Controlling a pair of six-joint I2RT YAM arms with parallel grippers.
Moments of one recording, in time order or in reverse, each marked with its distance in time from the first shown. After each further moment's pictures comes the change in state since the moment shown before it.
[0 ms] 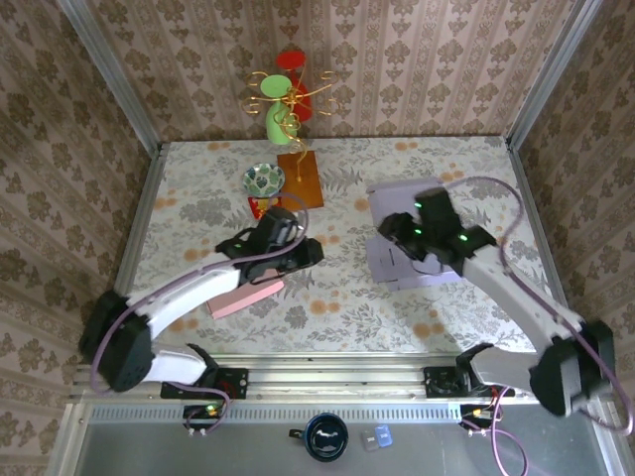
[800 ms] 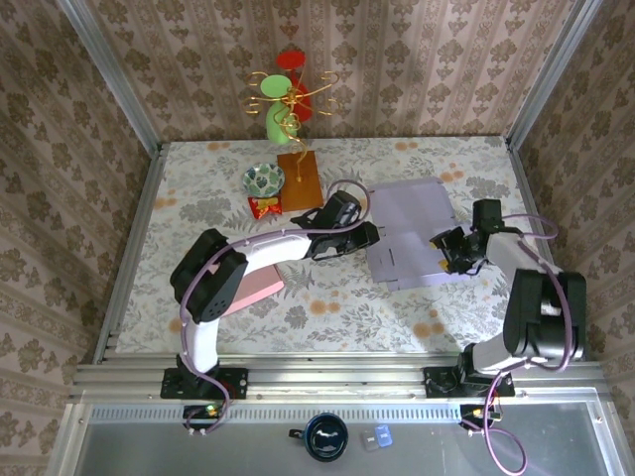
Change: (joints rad) left arm -0.085 0.544 0.415 0.153 0.004 -0.113; right arm -0.496 0.369 -0.102 0.077 -0.243 -0.054
